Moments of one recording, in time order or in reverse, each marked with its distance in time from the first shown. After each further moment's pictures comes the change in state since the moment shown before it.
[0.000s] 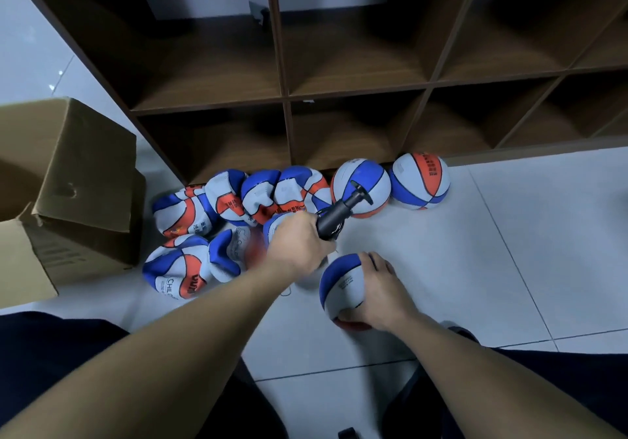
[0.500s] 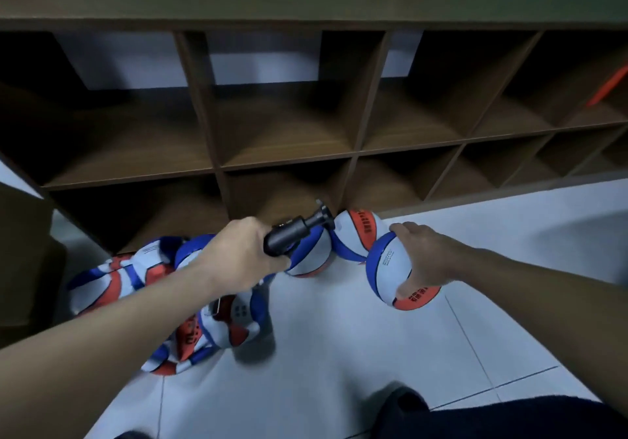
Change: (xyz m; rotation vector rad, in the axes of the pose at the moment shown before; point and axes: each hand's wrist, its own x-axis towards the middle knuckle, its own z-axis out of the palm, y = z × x) left_hand 0.036 0.101 -0.075 0.134 -0.057 0.224; right_hand 0.034 0.126 -0.258 -0.334 -0.114 0.052
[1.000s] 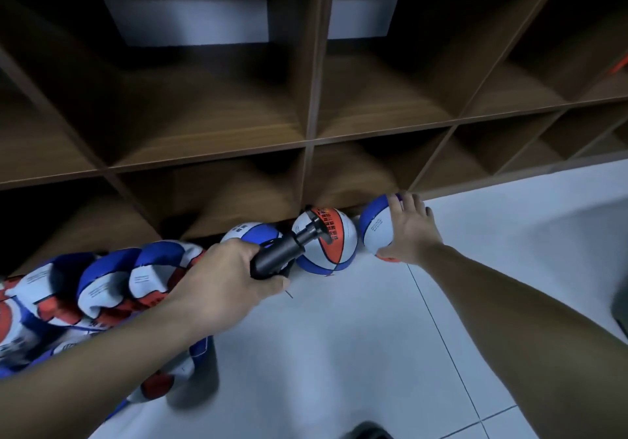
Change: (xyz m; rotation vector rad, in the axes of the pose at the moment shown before) left_hand 0.100 0.038 0.098 -0.152 -0.103 -0.131; right_hand 0.184 0.142 0.089 -0.047 0.358 0.203
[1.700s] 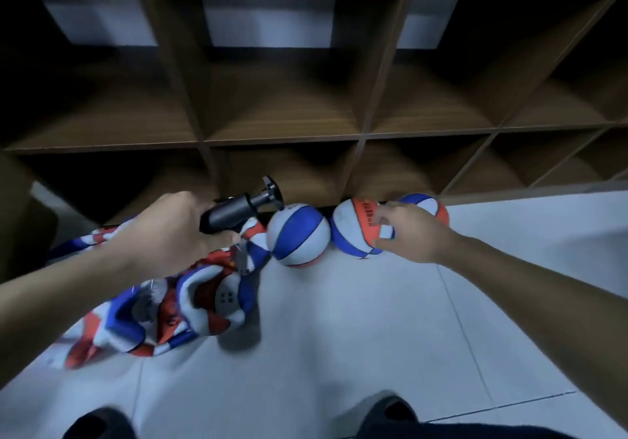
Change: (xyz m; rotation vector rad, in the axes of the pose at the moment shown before) left_hand -0.096 -0.060 -0.120 0.279 0.210 0.000; right_hand -0.077 -0.097 -0.106 0.259 -0.110 -0.412
